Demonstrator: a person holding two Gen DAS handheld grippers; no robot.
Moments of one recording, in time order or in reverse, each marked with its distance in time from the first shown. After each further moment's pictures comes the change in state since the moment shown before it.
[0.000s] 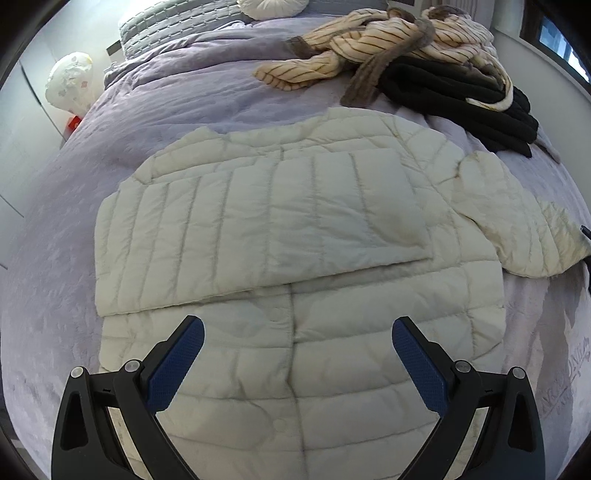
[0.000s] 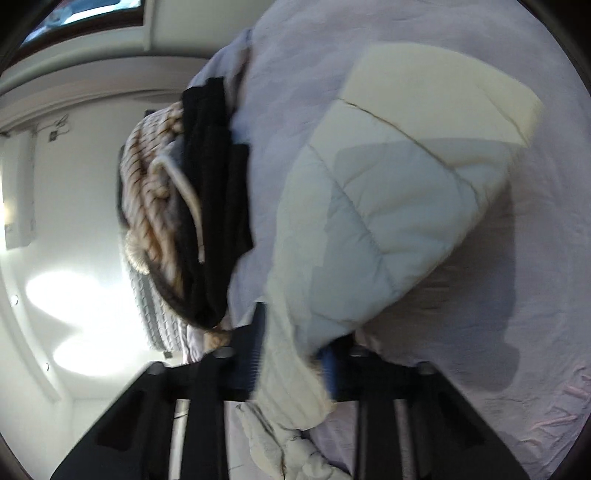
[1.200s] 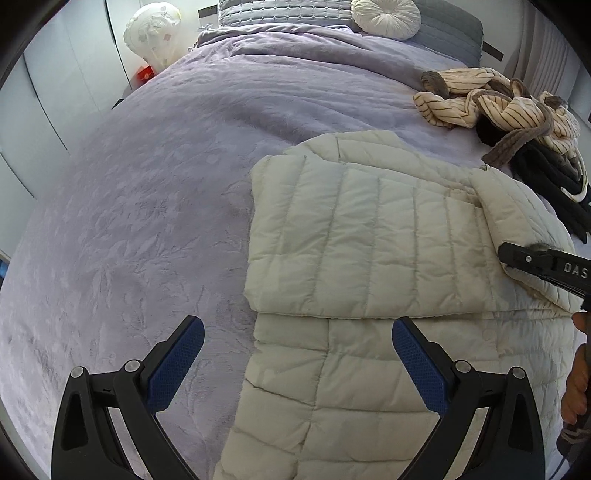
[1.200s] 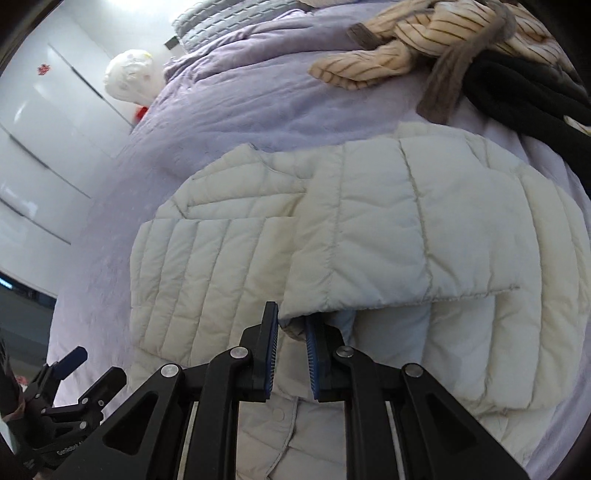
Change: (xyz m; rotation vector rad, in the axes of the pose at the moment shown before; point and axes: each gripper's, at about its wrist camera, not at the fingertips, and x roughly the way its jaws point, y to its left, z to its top) left arm 0.011 0.195 -0.023 -0.265 -0.044 0.071; right arm 0.225 0.155 -0.365 -1.204 0.512 -0.331
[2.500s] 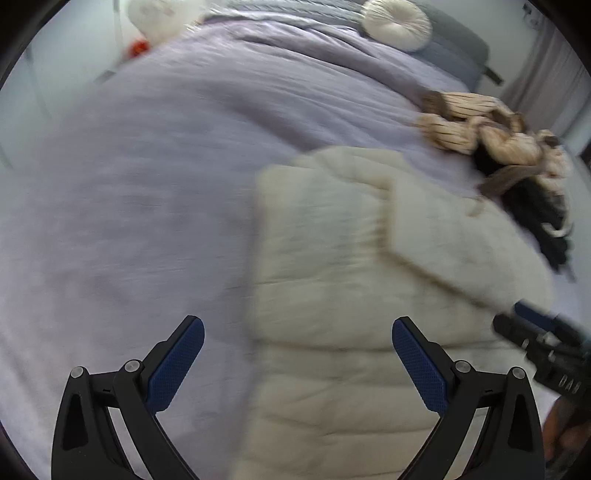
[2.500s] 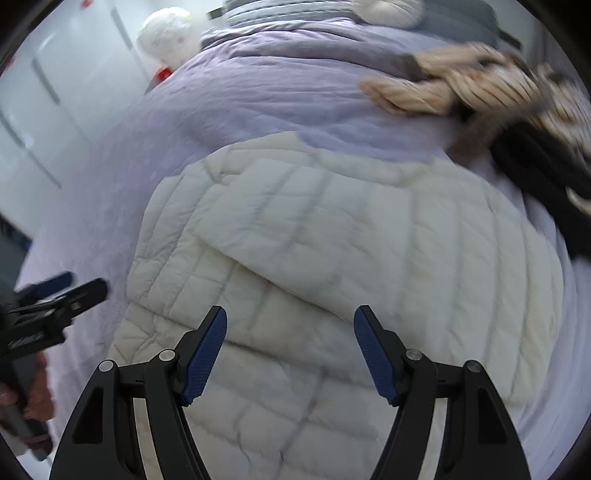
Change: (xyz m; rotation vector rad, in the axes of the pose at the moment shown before) left arm 0.020 0.032 0.031 -0.088 0.043 -0.205; right arm -0.015 0.041 -0.019 -0.213 0.005 -0.096
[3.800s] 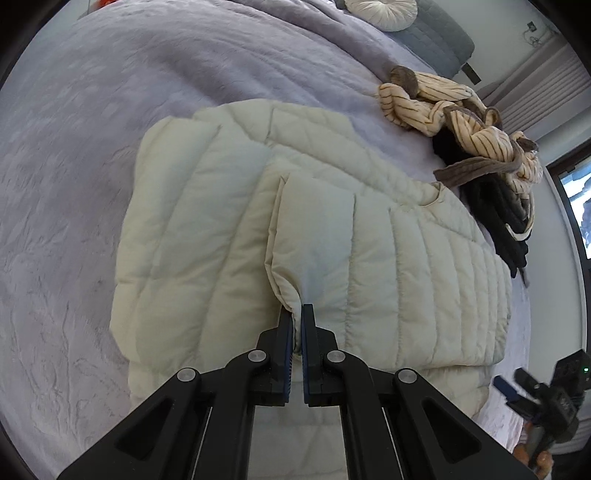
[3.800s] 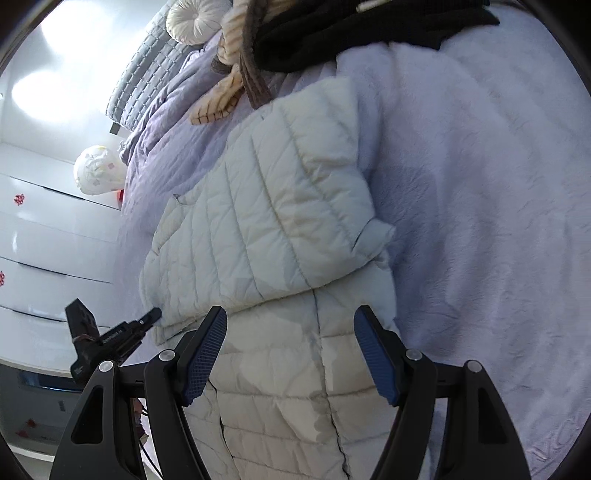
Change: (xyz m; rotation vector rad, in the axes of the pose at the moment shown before) left arm 0.054 -0.037 0.005 -0.059 0.118 -0.199; right arm -0.055 -0.192 -0.095 0.637 -0.046 0.232
